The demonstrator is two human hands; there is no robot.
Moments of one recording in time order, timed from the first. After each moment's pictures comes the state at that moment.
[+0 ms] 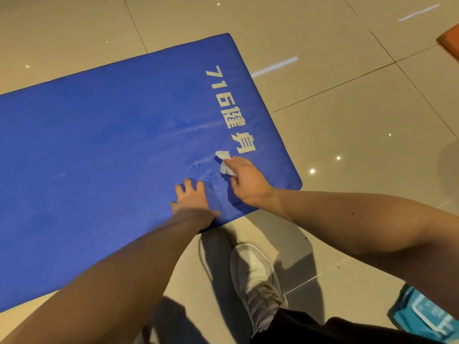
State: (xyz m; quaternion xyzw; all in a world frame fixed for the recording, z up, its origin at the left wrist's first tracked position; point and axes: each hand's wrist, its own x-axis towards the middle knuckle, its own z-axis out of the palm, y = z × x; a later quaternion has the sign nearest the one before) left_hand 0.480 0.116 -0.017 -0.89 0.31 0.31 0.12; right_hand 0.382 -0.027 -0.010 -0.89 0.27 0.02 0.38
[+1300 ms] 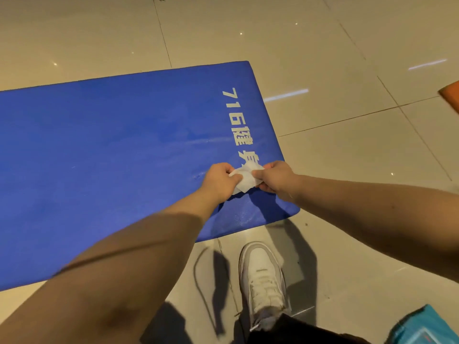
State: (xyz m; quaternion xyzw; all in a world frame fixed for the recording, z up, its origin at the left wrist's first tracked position) left_hand 0.493 0.033 0.018 -0.84 0.22 0.38 -0.33; right_hand 0.388 -0.101 0.010 -0.59 0.57 0.06 0.57
